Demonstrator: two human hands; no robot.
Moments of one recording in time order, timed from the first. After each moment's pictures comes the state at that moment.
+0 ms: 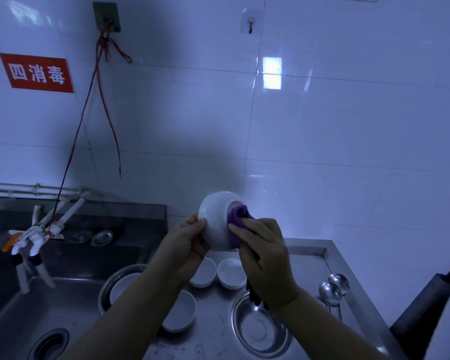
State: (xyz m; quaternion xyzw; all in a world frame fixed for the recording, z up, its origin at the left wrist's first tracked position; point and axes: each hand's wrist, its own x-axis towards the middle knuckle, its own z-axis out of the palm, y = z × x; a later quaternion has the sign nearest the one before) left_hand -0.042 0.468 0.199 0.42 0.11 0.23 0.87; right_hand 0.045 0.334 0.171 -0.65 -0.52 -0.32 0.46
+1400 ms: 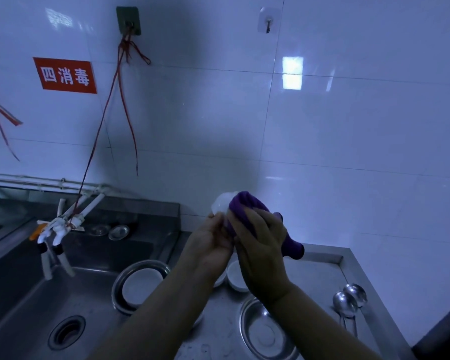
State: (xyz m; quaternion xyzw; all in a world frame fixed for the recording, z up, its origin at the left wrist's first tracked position) left_hand -0.027 0.439 0.216 0.20 0.14 0.21 0.95; right_hand 0.059 0.365 0.155 -0.66 -0.50 -0.41 0.37
